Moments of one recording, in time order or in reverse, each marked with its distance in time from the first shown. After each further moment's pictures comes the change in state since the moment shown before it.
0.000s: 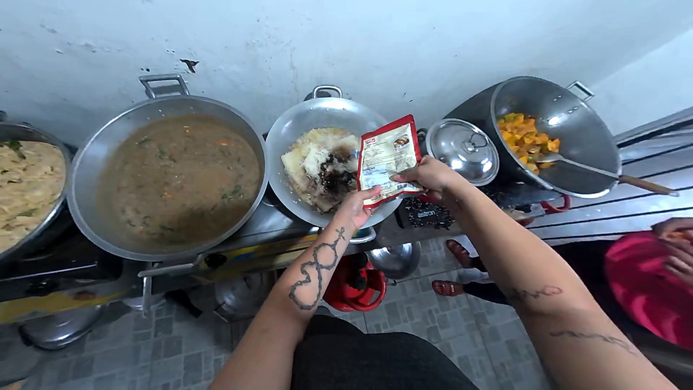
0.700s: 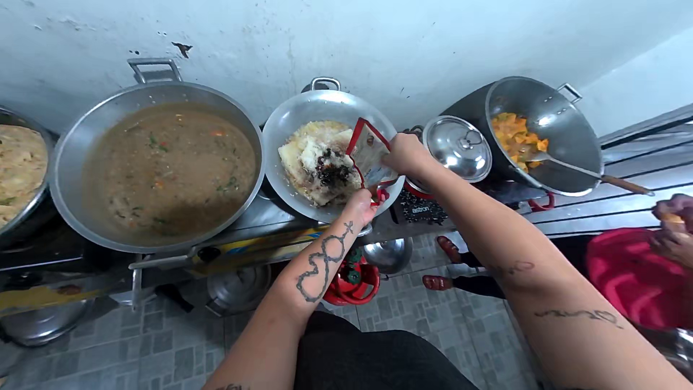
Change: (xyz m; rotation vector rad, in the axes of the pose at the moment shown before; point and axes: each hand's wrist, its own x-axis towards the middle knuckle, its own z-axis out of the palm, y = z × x) left_hand 0.008 -0.018 0.015 -0.082 0.164 -0.069; right_hand 0.005 -0.053 0.037 -0.936 0.135 -0.106
